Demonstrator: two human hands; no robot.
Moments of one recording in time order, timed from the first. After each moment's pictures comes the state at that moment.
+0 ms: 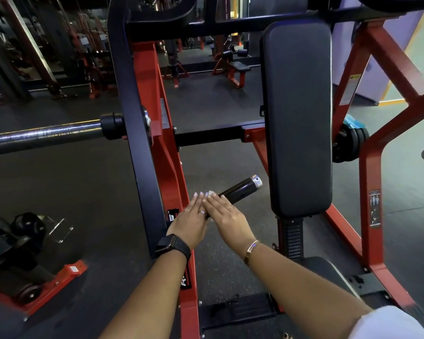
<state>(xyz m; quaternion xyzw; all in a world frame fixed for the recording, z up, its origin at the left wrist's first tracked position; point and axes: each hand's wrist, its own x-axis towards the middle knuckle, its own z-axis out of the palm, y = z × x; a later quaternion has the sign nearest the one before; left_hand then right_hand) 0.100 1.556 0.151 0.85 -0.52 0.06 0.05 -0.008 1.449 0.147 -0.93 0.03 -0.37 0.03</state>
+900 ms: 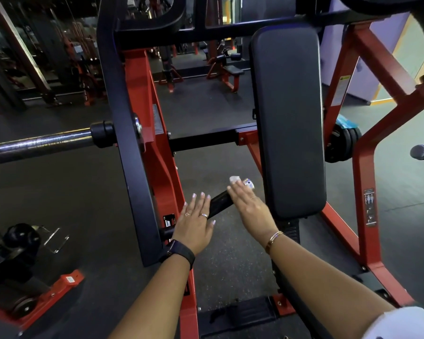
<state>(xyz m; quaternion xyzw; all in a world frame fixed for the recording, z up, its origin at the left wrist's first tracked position) 0.079 1.539 0.158 0.86 -0.50 0.07 0.06 -0.038 1.385 0.159 -0.92 0.14 -0.35 0.02</state>
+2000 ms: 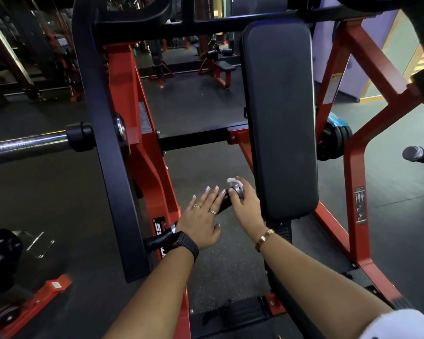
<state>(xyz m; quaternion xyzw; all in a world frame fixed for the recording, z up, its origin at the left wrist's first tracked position) 0.083 1.488 0.162 0.80 -0.58 0.11 0.03 -0.016 1.368 0.171 -0.72 0.29 -0.36 0.52</state>
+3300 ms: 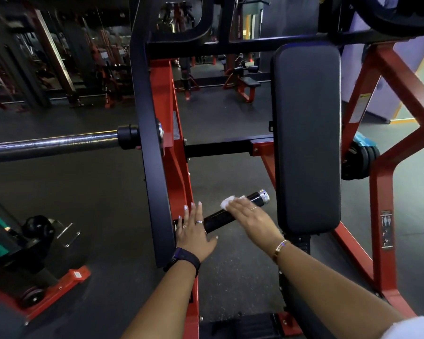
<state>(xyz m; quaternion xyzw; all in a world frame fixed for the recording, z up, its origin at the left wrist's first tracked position) 0.081 1.559 0.159 0.93 -0.35 0.00 0.15 -0.026 1.393 0.170 -0.94 -0.03 -0.34 0.01</state>
